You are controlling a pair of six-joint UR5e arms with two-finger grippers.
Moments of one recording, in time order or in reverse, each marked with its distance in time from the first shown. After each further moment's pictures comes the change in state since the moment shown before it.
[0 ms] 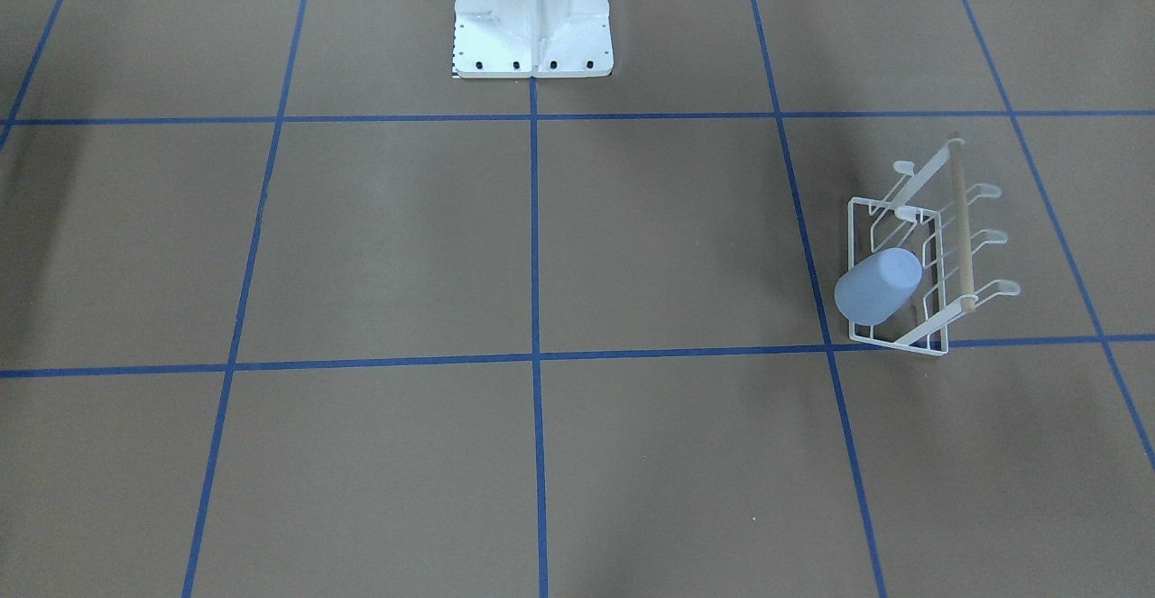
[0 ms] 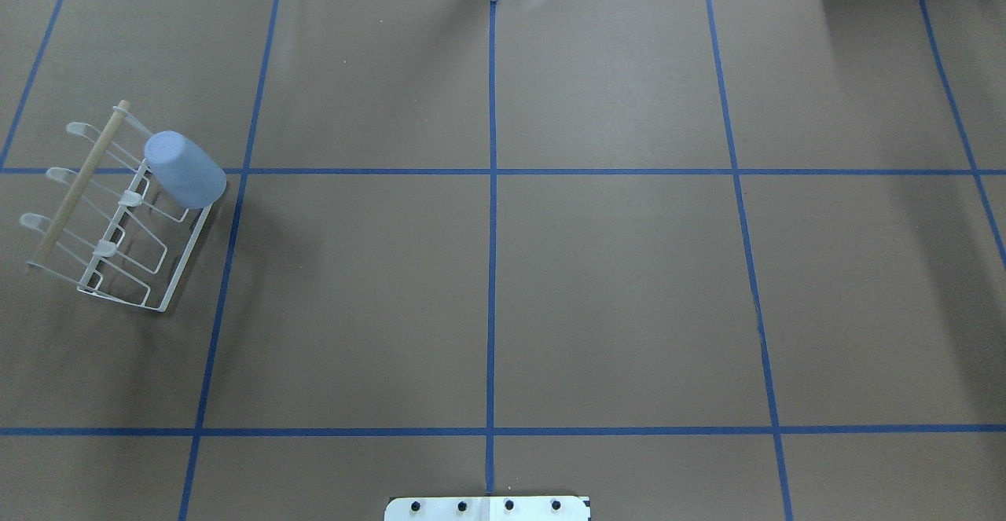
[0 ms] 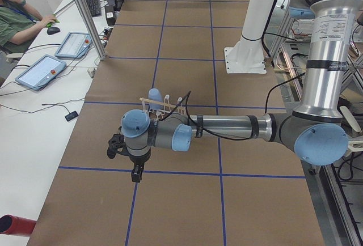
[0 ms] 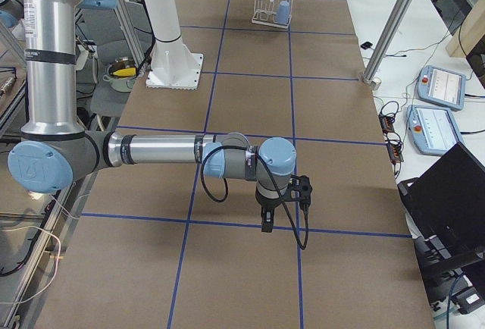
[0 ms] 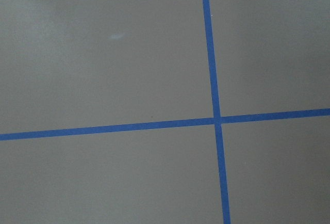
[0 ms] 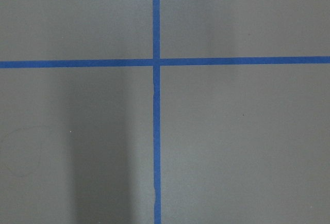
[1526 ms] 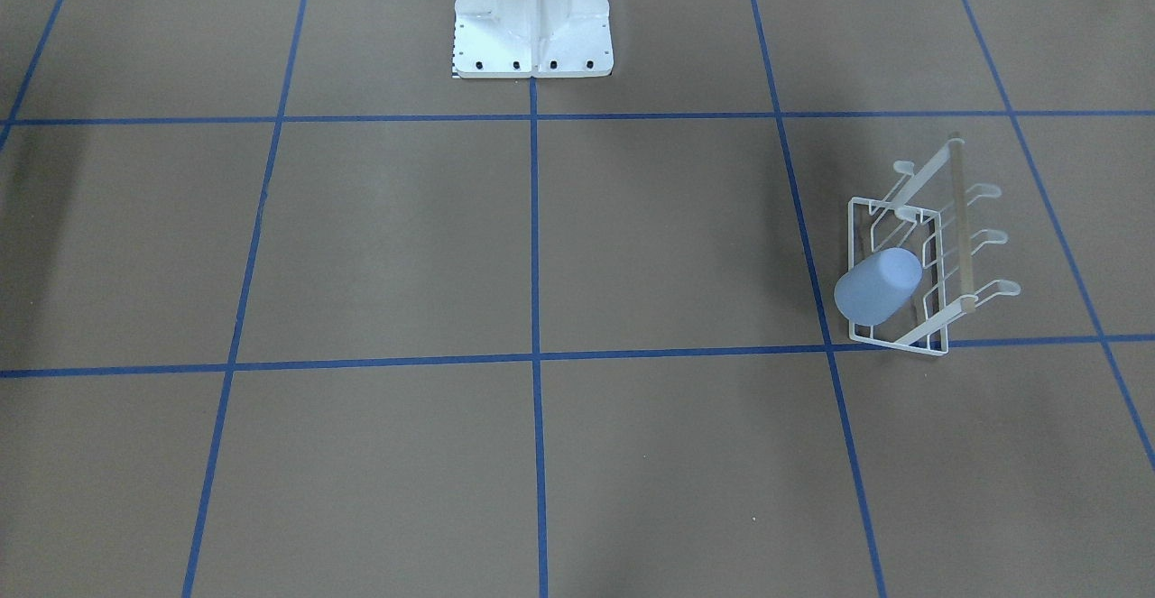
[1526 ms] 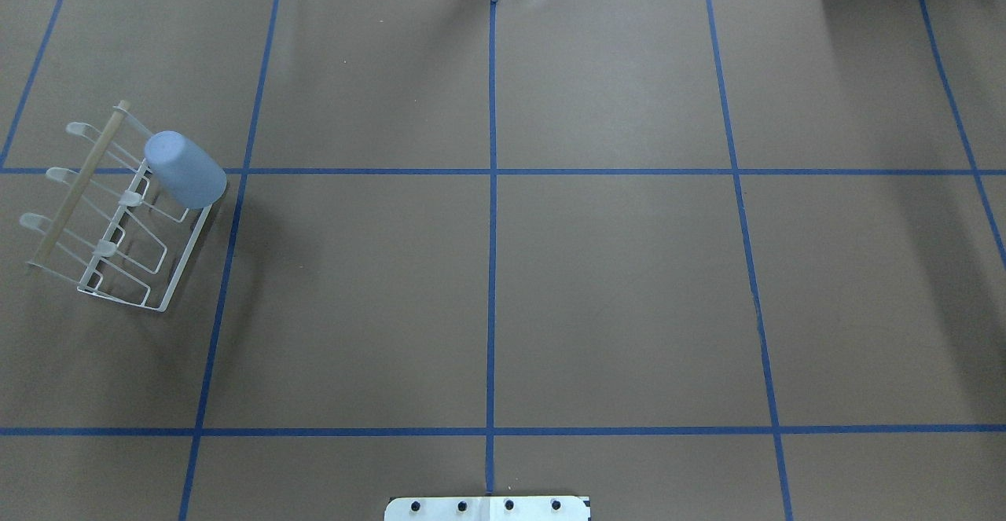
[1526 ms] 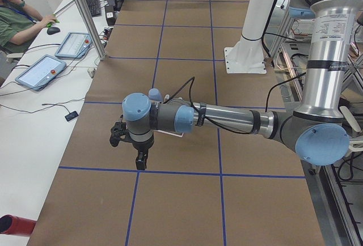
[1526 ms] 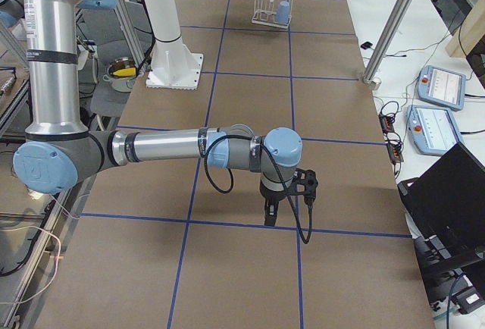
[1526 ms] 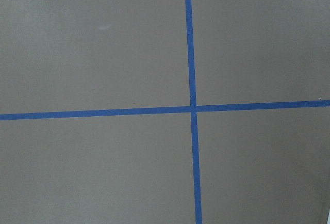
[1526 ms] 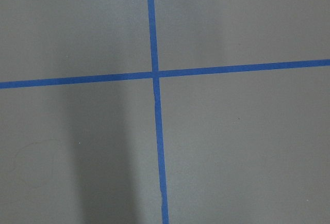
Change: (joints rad) left arm 0.001 0.001 -0.136 0.183 -0.002 -0.002; right arm 0.016 0.030 0.029 -0.074 0.008 0.026
